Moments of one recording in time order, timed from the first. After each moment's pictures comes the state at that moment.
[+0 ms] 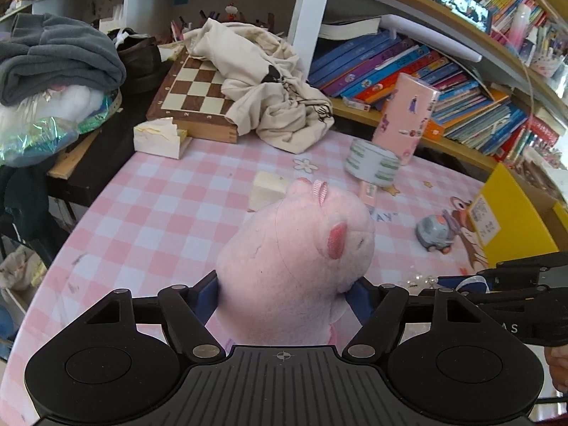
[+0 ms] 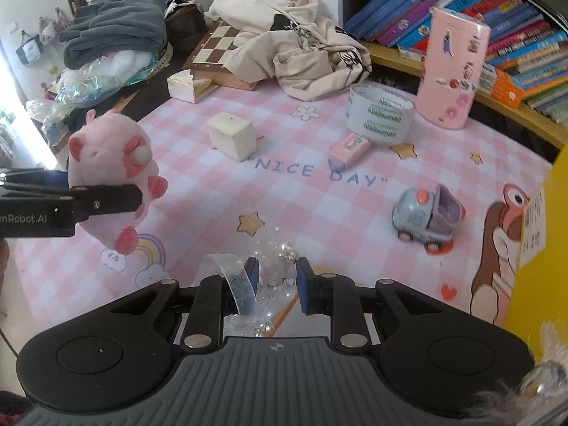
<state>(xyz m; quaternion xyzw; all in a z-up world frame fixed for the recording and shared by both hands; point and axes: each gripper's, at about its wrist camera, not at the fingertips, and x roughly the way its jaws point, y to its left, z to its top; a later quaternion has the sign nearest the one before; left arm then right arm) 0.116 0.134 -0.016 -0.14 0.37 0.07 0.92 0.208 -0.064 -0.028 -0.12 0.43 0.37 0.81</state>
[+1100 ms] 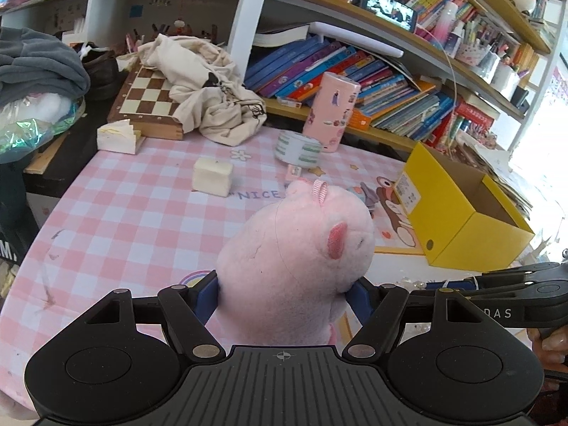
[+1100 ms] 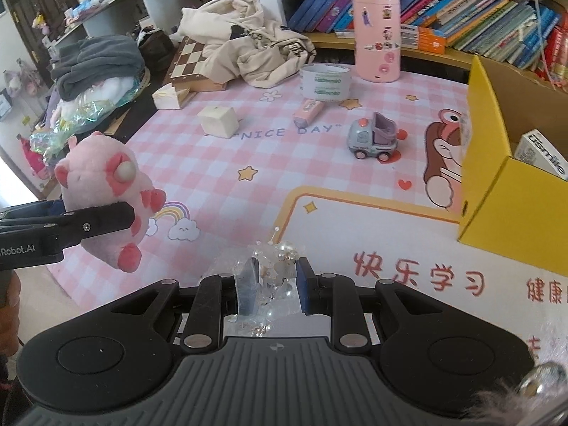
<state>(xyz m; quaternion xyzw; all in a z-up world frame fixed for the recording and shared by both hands) 0.051 0.097 0.004 -0.13 0.35 -0.02 0.93 0.125 -0.133 -0.003 -0.04 0.44 0.30 0.84</state>
